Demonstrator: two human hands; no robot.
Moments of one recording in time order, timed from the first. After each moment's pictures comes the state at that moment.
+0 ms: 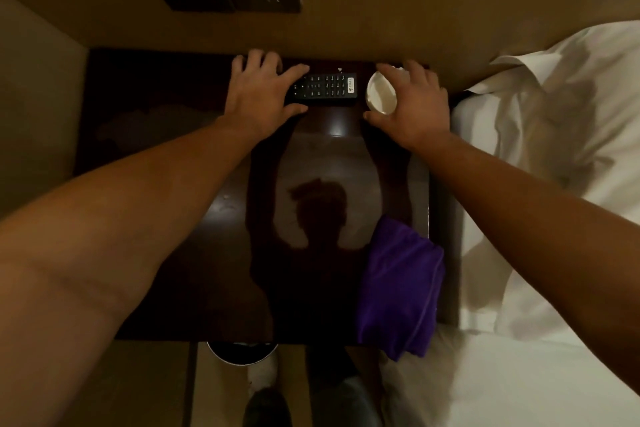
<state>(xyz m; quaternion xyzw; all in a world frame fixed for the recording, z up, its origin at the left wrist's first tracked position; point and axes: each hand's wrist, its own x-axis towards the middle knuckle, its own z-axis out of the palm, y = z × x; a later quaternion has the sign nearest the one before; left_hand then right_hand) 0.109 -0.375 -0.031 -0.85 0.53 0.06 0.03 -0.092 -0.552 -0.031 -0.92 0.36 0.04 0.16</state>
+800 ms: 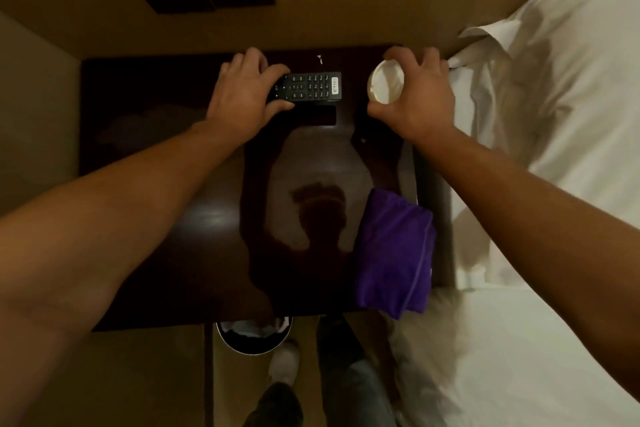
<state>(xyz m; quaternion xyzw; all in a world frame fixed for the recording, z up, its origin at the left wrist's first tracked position) 0.084 -0.346 0.007 -0.83 0.55 0.07 -0.06 -0.139 -0.521 0.014 -0.88 0.42 -0.07 0.21</state>
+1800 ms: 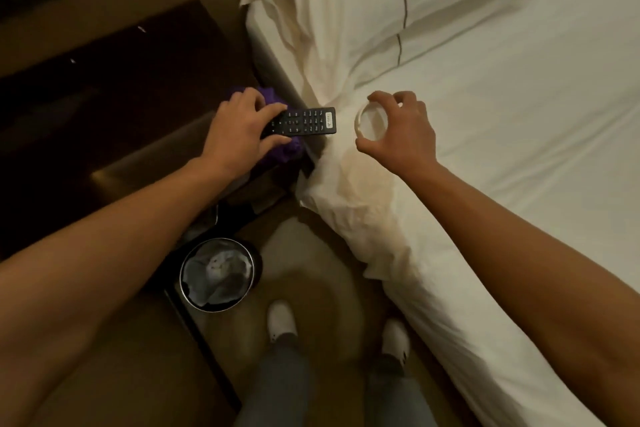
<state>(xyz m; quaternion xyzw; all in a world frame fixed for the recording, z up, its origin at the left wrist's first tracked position) -0.216 -0.215 0.095 -0.64 0.76 0.08 -0.10 -0.502 -0.256 0.102 -0.74 0.65 -0.11 0.15</state>
